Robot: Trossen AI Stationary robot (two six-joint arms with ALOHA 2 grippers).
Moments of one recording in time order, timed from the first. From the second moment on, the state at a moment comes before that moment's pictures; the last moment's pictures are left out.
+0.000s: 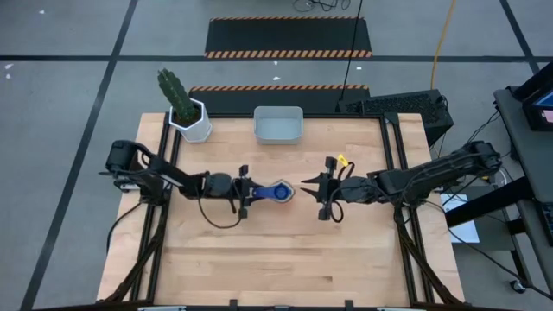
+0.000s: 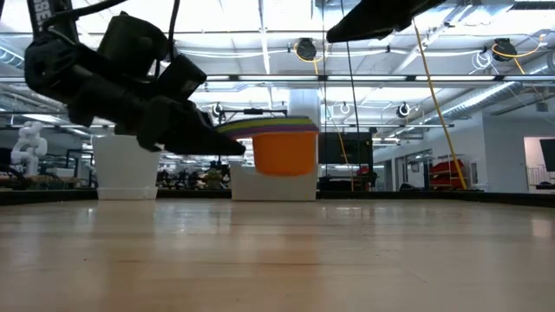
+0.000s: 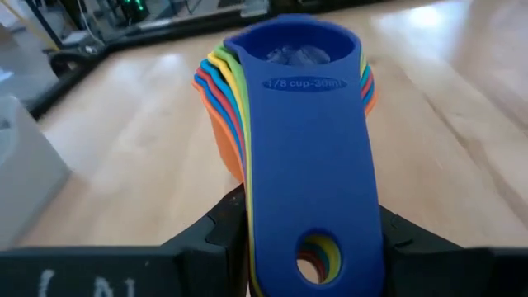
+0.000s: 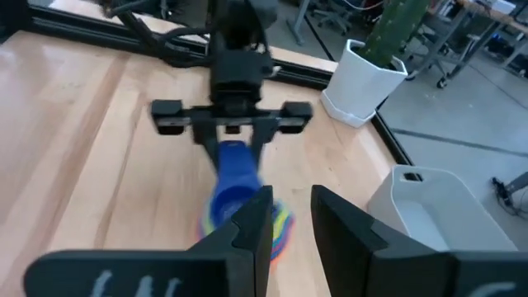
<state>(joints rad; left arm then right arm) -0.05 1.67 0.39 0.95 -0.08 0.15 0.24 1.23 0.81 -0.02 0.45 -0.08</state>
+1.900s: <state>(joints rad) 0.79 1.81 1.06 0.35 0.60 0.49 0.23 1.14 0.81 -0.19 0.60 -0.15</state>
